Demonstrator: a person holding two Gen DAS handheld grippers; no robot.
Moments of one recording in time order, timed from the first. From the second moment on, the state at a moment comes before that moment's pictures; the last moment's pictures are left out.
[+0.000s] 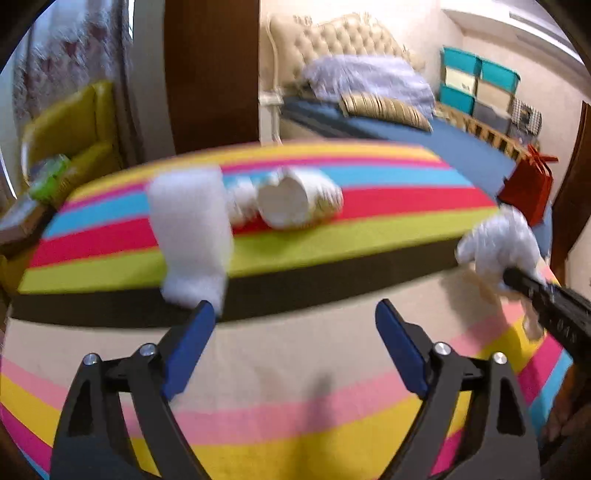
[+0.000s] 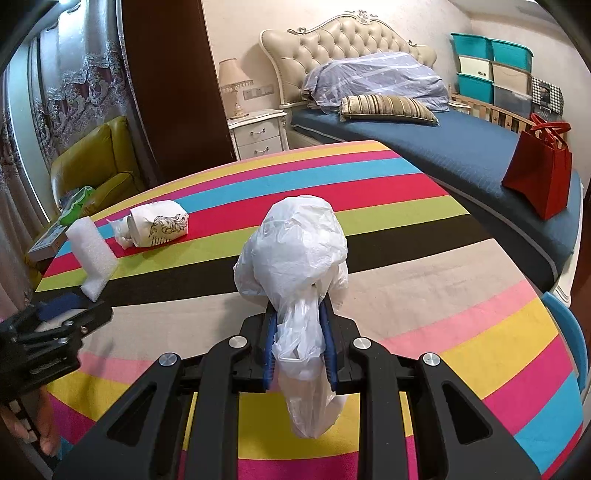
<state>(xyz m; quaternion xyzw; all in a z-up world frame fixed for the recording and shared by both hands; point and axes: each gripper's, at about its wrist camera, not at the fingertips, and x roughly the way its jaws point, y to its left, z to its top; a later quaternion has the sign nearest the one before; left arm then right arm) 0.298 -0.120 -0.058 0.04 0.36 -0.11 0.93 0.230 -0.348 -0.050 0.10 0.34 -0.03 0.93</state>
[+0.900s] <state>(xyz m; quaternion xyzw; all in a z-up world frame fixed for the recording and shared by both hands) 0.415 -0.203 -0.076 0.27 0.36 -0.13 0.88 0.238 -0.361 -0.057 0.13 0.35 -0.02 0.93</state>
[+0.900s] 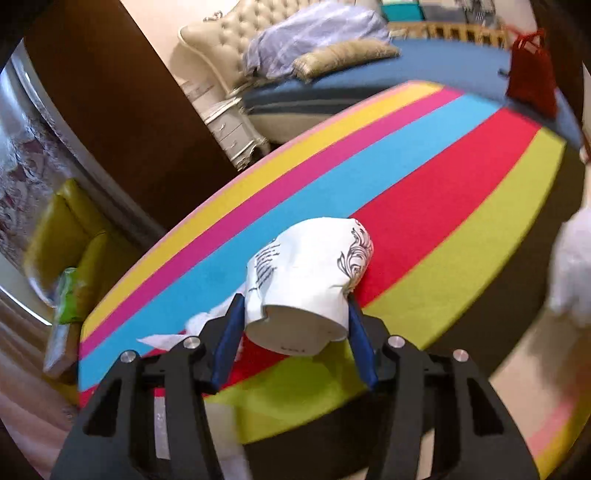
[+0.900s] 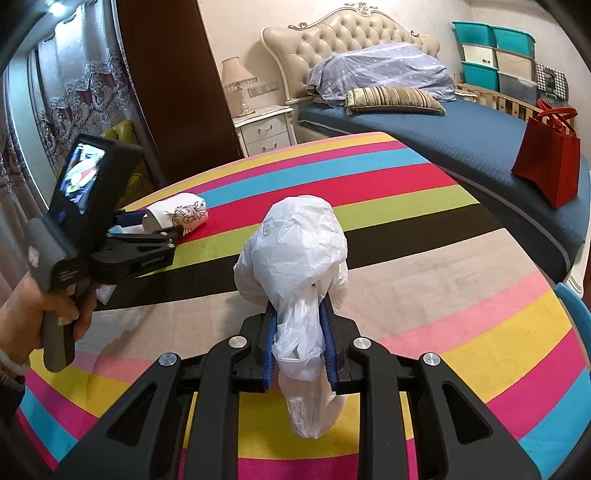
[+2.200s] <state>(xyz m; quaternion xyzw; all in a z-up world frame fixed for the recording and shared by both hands) 0.173 -0.043 -0.055 0.01 0.33 -0.17 0.93 0.152 -0.273 -0.036 0.03 0.32 0.07 0.94</state>
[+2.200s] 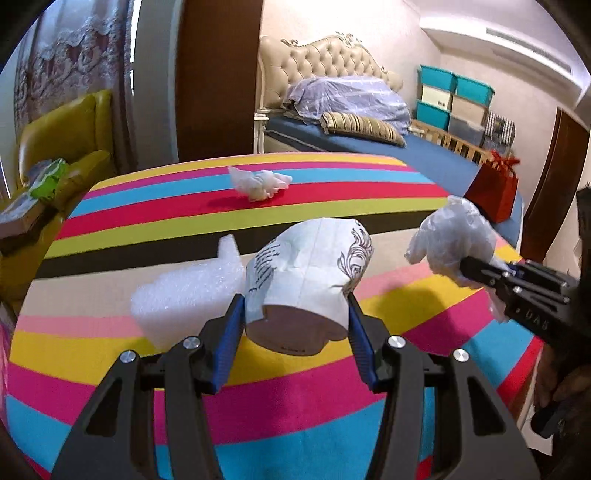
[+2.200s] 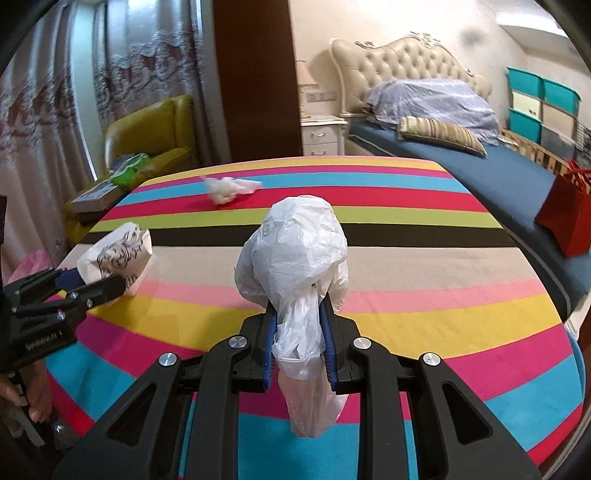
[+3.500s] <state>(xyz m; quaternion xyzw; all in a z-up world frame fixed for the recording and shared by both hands) 0.084 0.080 -0.068 -0.01 0.32 -0.05 0.95 0.111 -0.148 -0.038 -0.05 0.34 0.22 0.91</state>
